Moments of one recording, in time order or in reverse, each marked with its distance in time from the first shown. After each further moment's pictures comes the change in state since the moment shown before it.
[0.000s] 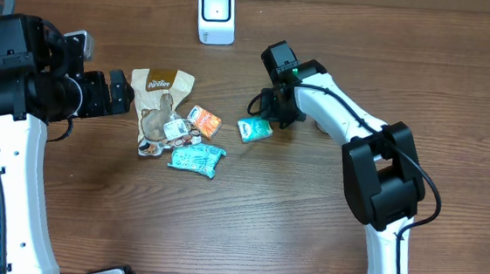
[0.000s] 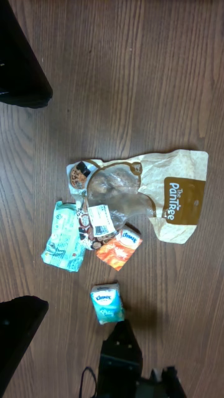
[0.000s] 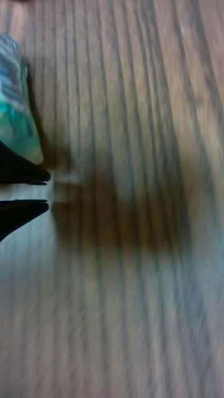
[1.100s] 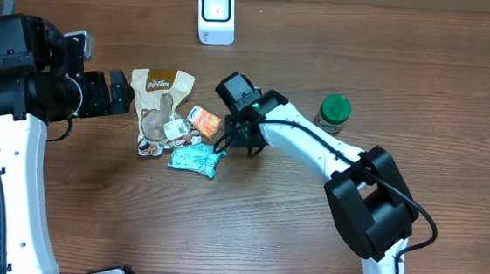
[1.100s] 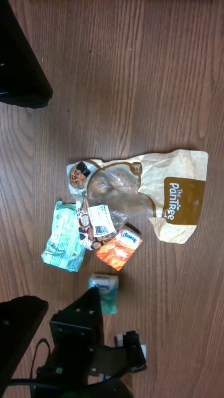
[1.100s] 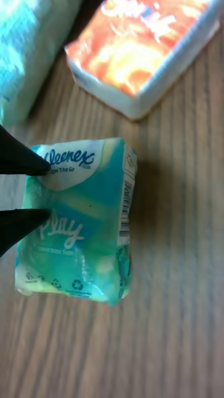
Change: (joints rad) left arm 0.000 0.000 0.000 0.000 0.000 0.000; right arm 0.225 -0.120 -0.142 0.059 0.073 0.115
